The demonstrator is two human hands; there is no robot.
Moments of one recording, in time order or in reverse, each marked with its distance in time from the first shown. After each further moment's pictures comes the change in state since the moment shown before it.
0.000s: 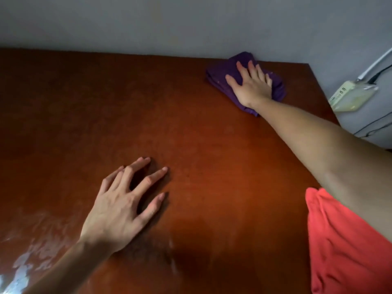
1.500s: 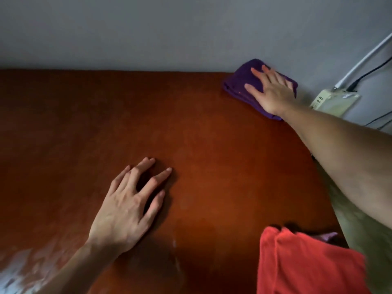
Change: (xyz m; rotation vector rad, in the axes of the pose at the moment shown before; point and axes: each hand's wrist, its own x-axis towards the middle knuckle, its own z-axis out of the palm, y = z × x) left_hand 0.106 0.090 0.030 -0.020 0.005 0.062; right_hand 0.060 0.170 -0.034 -0.028 -0.024 -0.106
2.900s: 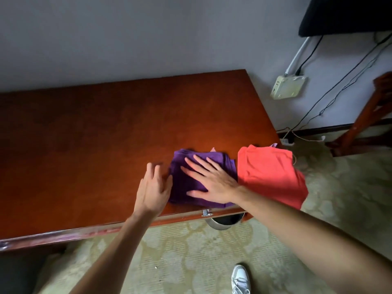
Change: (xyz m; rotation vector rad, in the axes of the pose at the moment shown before) left_hand -0.160 0.048 -0.040 -0.211 0.121 -0.182; right_hand -0.390 -0.172 0.032 0.035 -0.176 -0.607
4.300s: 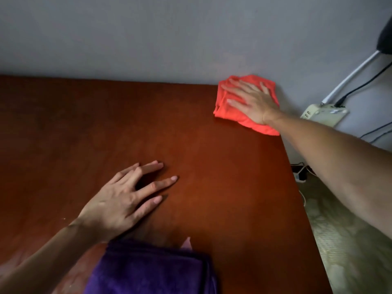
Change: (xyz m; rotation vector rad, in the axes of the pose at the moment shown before) left_hand 0.210 -0.019 0.060 0.282 -0.264 0.433; right_hand 0.224 0.389 -0.103 -0.030 0.099 0.265
